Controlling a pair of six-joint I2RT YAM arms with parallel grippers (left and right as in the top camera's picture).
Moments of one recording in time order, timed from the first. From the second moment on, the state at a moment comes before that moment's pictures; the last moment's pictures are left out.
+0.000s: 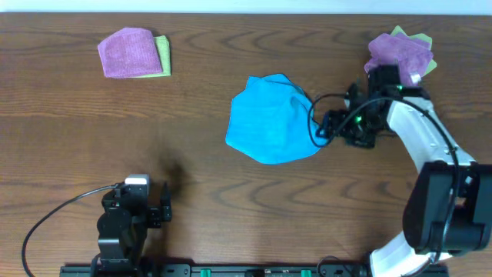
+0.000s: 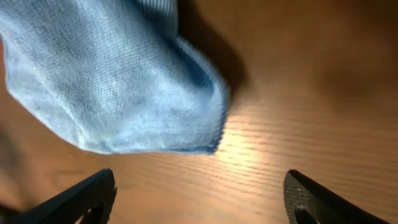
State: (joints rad) left arm -0.02 0.01 0.16 -0.66 -0.01 0.04; right arm -0.02 1.80 1.21 -0.91 -0.42 0.10
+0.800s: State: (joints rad) left arm -0.02 0.01 0.16 -0.65 0.22 -0.15; right arm -0.02 1.80 1.00 -0.51 -0.50 0.21
